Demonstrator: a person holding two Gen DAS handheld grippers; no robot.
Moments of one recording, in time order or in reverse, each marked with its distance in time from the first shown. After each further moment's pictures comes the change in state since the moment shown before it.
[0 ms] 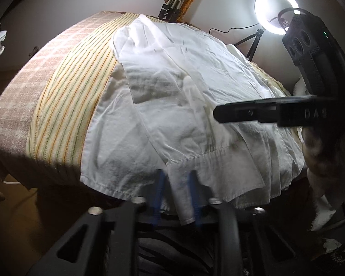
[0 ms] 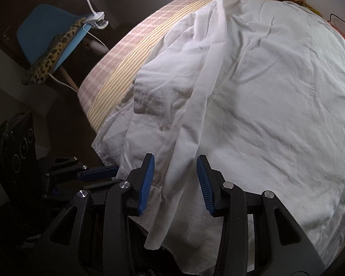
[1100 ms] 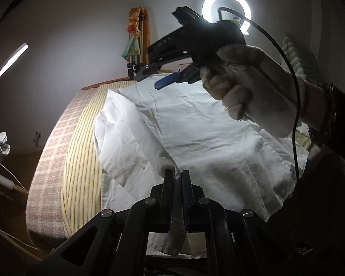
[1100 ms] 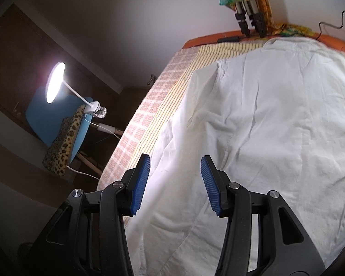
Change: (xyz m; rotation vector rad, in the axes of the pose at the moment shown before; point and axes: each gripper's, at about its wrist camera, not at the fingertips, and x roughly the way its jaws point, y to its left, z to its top) left arm -0.040 -0.066 0.026 0.389 -0.226 0.139; right arm -0.024 -0.102 0.143 0.234 -0.277 0.228
